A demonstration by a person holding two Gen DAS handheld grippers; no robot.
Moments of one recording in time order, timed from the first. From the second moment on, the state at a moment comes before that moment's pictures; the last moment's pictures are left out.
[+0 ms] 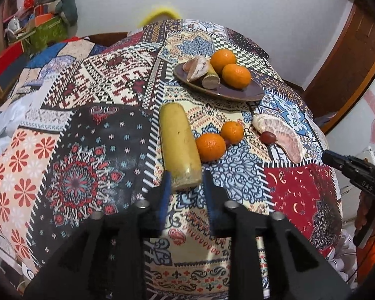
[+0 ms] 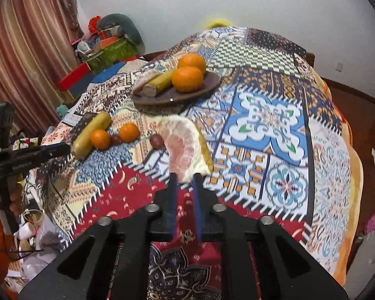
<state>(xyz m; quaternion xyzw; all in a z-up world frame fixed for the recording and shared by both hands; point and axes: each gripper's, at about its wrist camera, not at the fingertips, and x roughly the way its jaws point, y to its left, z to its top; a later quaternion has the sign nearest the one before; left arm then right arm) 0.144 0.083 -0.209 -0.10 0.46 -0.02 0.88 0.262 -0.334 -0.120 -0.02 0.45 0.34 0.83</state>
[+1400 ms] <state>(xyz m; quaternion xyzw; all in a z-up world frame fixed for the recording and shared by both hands) 0.215 0.092 -0.215 -0.06 0.44 0.02 0.90 0.311 -0.292 -0.151 -0.07 0.45 0.34 0.82</state>
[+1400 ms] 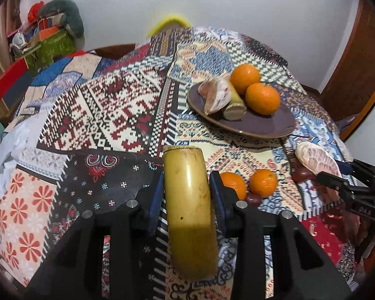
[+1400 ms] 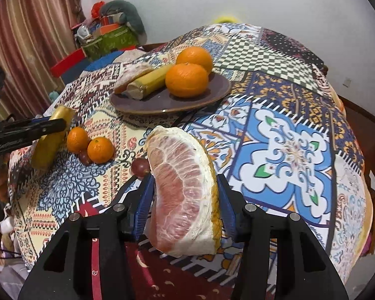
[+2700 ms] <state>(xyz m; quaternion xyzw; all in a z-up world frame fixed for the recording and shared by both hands) 0.274 0.035 -0.141 -0.06 0.35 -0.06 0.93 0.375 -0.283 -0.081 0.00 0.36 0.33 0.87</state>
